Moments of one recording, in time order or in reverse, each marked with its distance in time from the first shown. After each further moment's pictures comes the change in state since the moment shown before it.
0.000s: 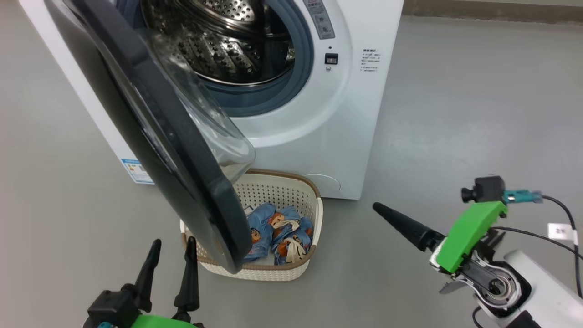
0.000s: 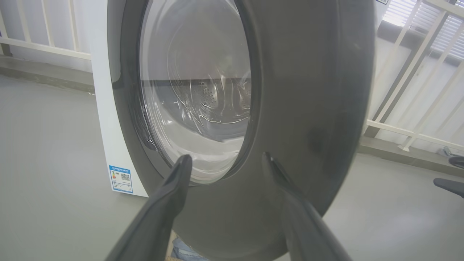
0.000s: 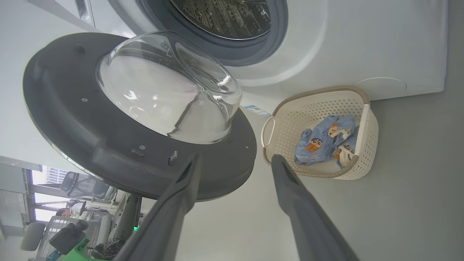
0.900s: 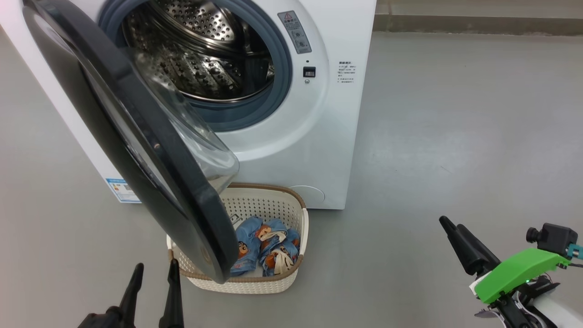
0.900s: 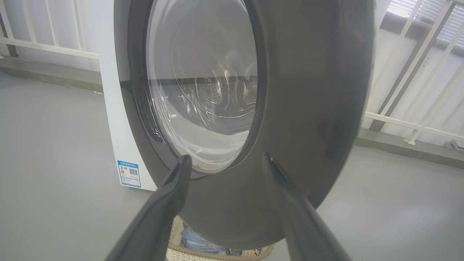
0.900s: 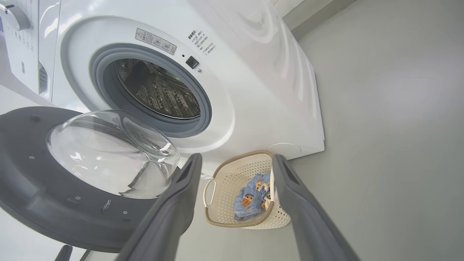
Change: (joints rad) left arm 0.075 0.001 0.074 -0.003 0.034 -0.010 0.000; right arm 0.135 -0.134 0.067 0.053 -0.019 0.000 -0.481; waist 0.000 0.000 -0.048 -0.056
